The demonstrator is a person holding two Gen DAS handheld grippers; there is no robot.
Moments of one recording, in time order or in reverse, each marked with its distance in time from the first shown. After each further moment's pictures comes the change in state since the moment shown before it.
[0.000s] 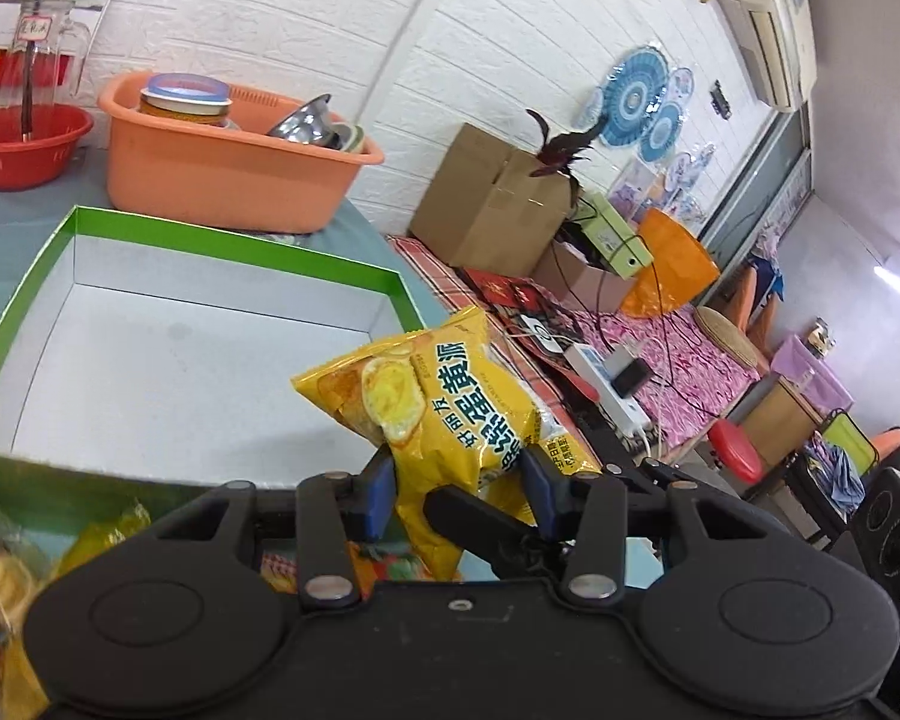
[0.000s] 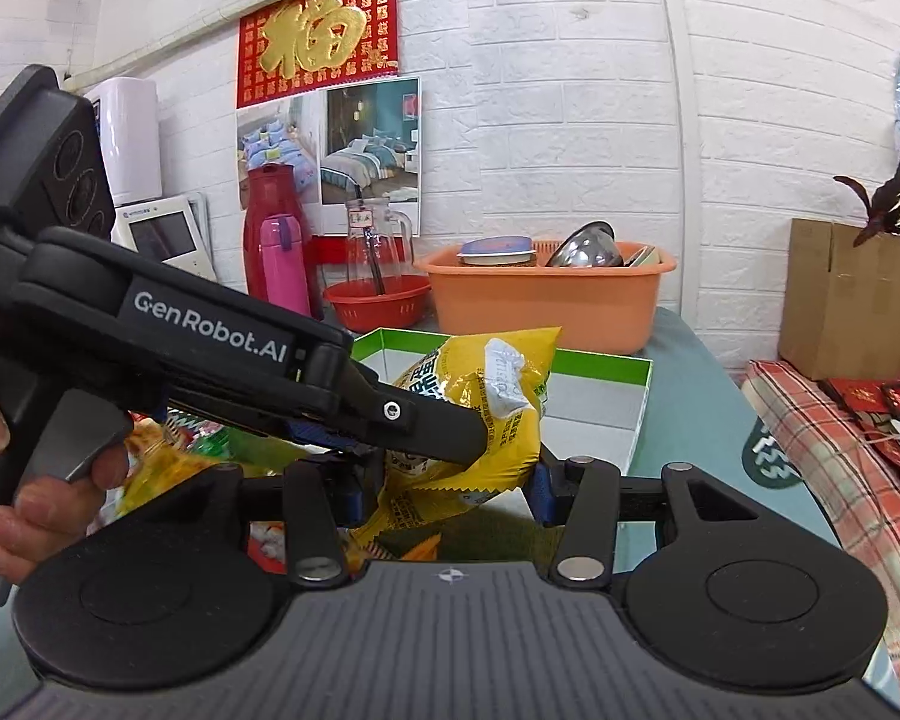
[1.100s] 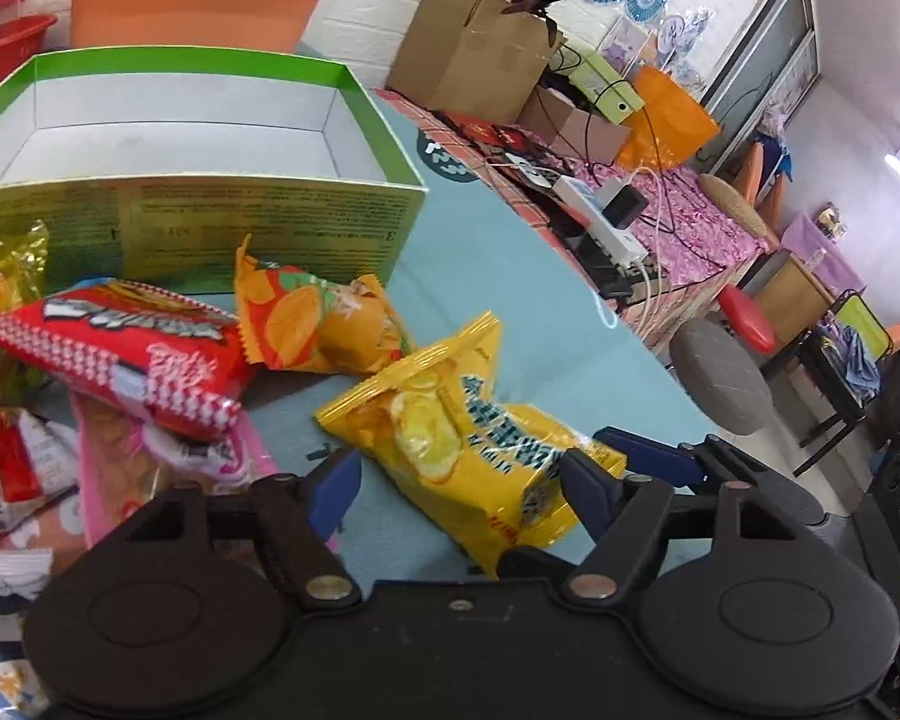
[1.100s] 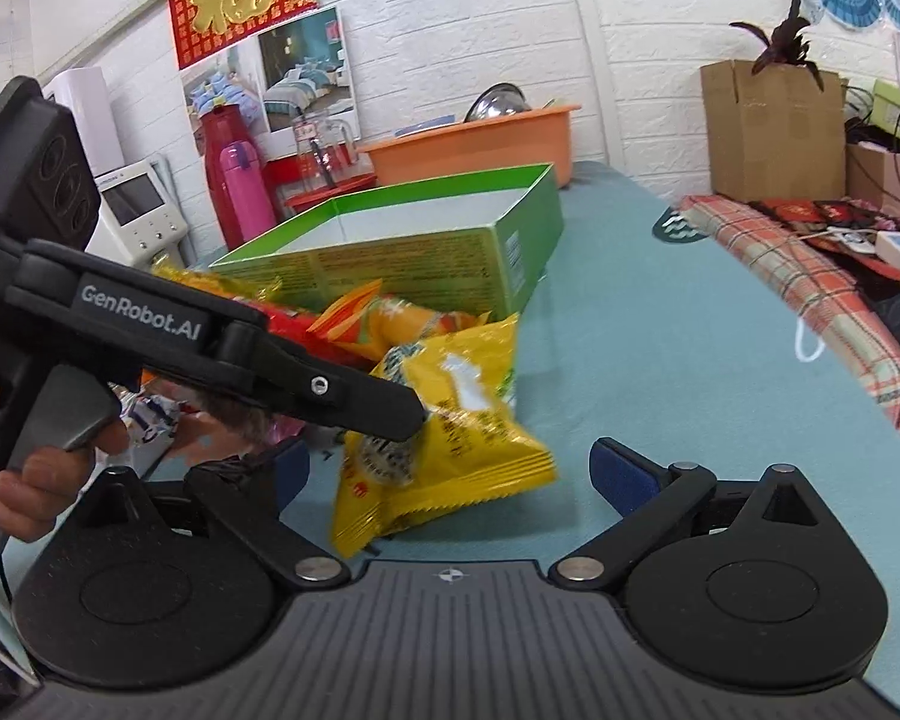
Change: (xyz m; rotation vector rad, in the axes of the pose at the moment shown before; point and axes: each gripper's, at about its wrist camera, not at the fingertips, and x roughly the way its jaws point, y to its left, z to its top) left arm 0.024 -0.042 -0.096 0.075 0.234 0.023; right arm -0.087 -0.014 -0.091 0.187 0.161 -0.060
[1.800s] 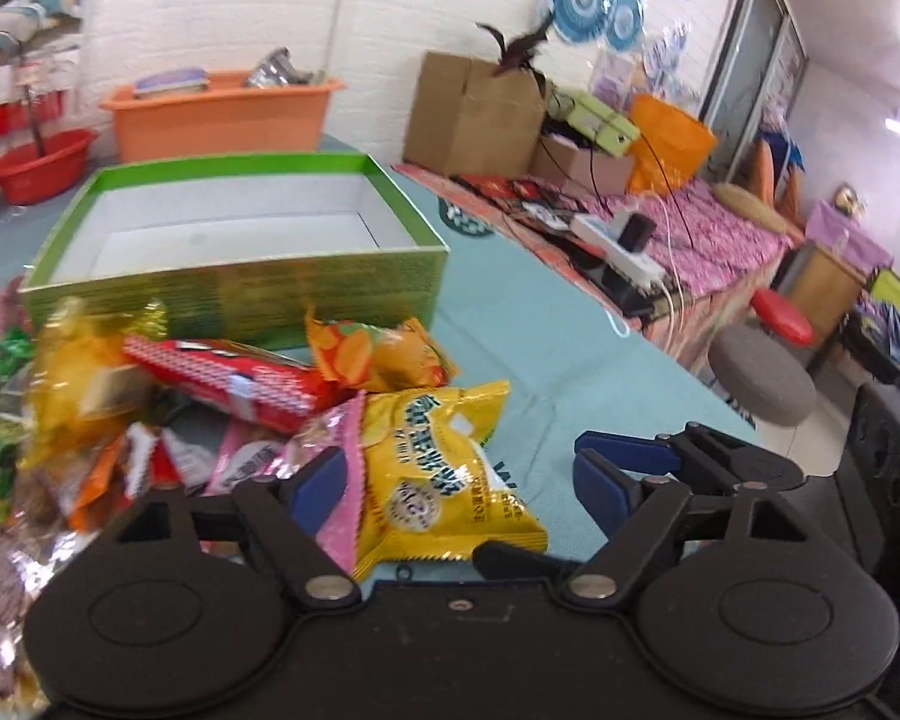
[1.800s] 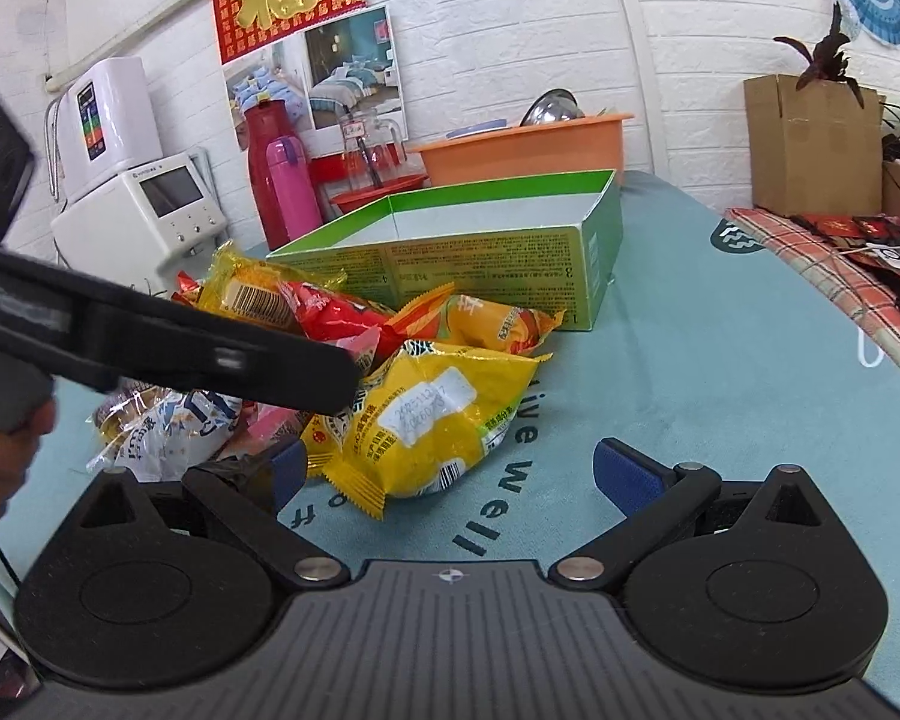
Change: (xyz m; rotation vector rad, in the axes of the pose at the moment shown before) left arm -0.046 -0.016 -0.024 0.150 -0.108 0.127; right arm 0.005 0.032 -0.004 -0.034 -0.013 0.074
